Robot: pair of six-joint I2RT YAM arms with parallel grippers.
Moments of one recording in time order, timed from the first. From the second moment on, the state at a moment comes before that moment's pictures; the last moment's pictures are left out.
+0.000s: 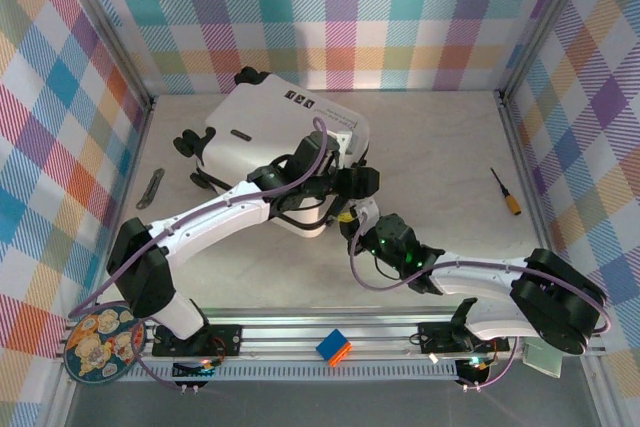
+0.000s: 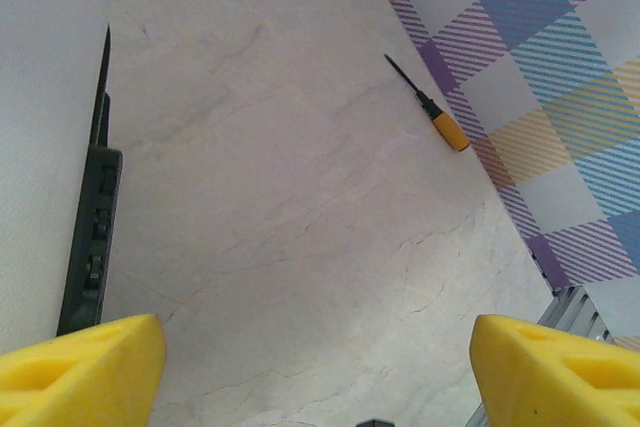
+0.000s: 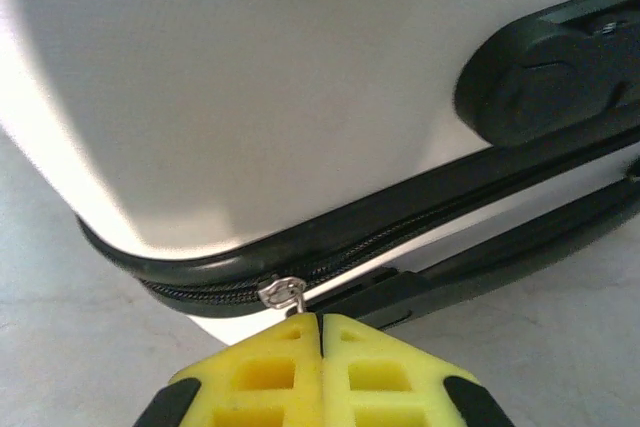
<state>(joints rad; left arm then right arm) -0.84 1.57 1.33 -0.32 0.10 -0.58 0.90 1.26 0.38 0.55 0.15 0.19</state>
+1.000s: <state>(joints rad) -0.82 1.52 1.33 -0.35 0.09 -0.53 0.67 1.37 0.43 0.64 0.09 0.26</state>
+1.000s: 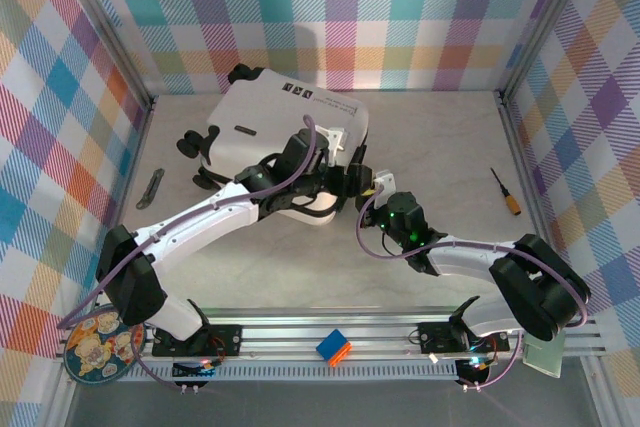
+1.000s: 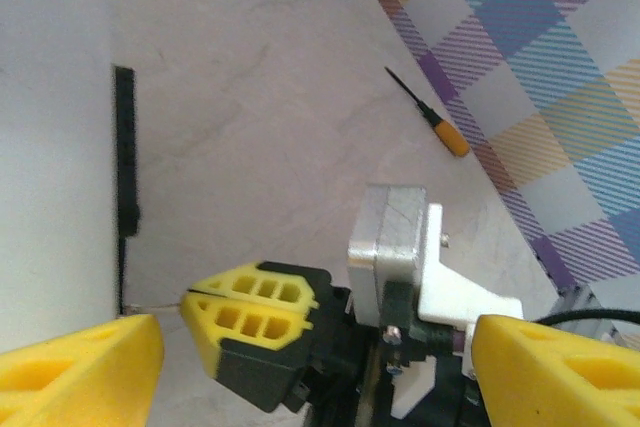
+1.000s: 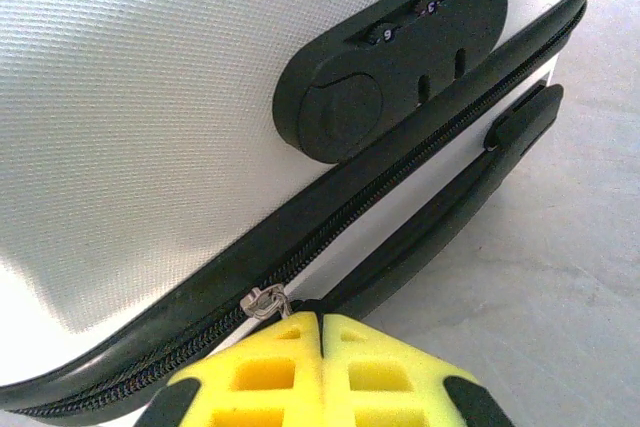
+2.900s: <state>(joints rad) -0.76 1.50 1.30 -0.32 0.01 -0.54 0.45 1.60 0.43 0.82 -0.35 0.27</state>
